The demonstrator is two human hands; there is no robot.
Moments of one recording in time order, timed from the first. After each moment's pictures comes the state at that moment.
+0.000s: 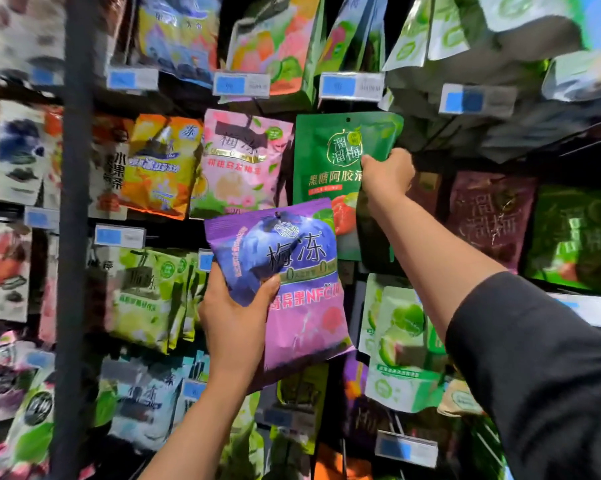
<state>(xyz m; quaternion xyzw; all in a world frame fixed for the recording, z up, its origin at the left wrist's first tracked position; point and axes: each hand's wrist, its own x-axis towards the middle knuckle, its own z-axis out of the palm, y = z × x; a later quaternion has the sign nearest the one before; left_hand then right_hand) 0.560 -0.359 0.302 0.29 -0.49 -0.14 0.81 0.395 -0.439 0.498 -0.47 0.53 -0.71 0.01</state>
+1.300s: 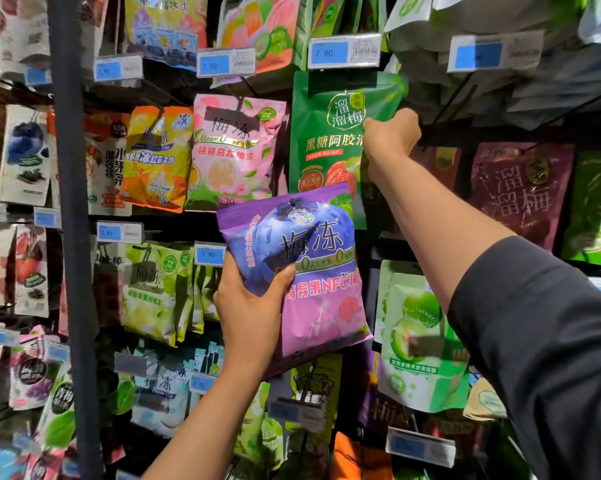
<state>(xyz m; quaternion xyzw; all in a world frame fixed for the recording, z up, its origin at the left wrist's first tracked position) 0.528 -0.377 0.304 0.27 -0.53 -0.14 0.80 0.378 -0.469 0.522 -0.45 0.51 -0.73 0.04</state>
